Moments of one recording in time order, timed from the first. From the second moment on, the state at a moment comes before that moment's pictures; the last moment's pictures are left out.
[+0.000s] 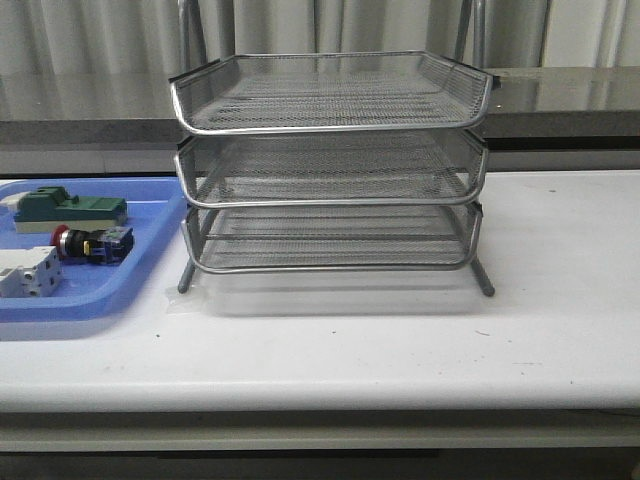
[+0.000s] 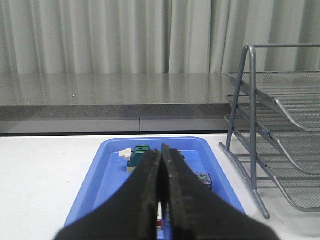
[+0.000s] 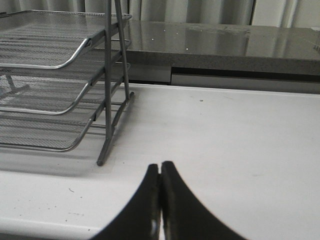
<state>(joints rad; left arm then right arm) -0.03 0.00 0.00 0.02 0.00 -0.10 0.10 -0.01 0.03 -0.04 0.12 0.04</state>
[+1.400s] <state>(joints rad) -0.03 0.00 0.00 0.02 0.00 -0.10 0.10 -0.01 -0.04 0.06 0.13 0.04</state>
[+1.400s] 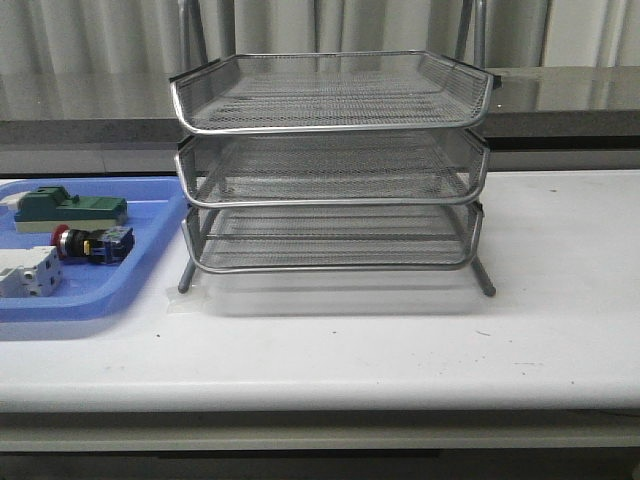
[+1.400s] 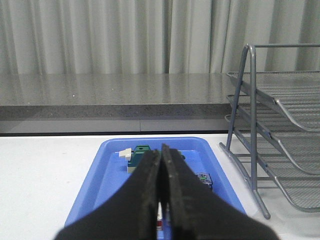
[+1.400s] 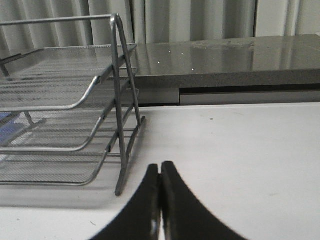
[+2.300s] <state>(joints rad) -0.03 0.00 0.00 0.02 0.00 -0.10 0.10 0.78 -0.59 0.39 0.51 0.04</state>
